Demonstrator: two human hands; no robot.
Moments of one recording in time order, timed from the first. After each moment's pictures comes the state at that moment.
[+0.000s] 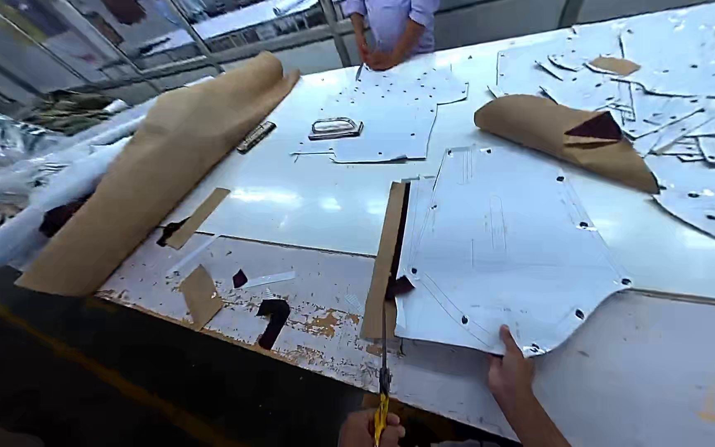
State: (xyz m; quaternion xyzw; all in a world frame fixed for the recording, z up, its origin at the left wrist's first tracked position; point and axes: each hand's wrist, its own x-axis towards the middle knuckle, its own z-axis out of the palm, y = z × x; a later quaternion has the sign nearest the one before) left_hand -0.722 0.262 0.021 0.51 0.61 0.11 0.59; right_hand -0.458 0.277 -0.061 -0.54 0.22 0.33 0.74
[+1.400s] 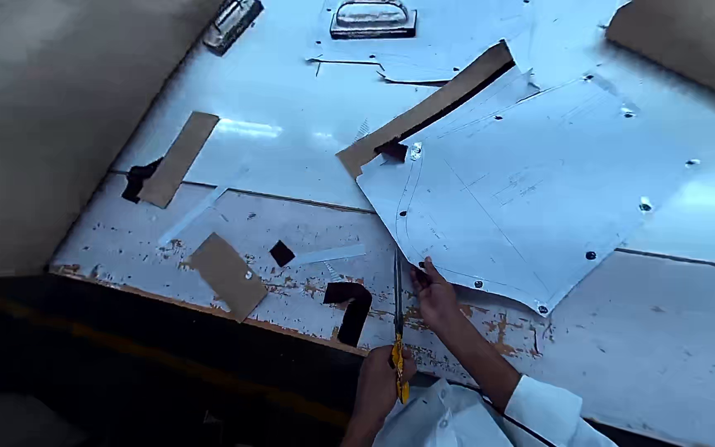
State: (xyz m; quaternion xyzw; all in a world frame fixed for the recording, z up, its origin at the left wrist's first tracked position) left_hand -0.905 0.471 -0.029 0.48 0.60 0.01 0.64; right_hand -0.737 0.535 -0.056 -0.48 0.21 0.54 0.66
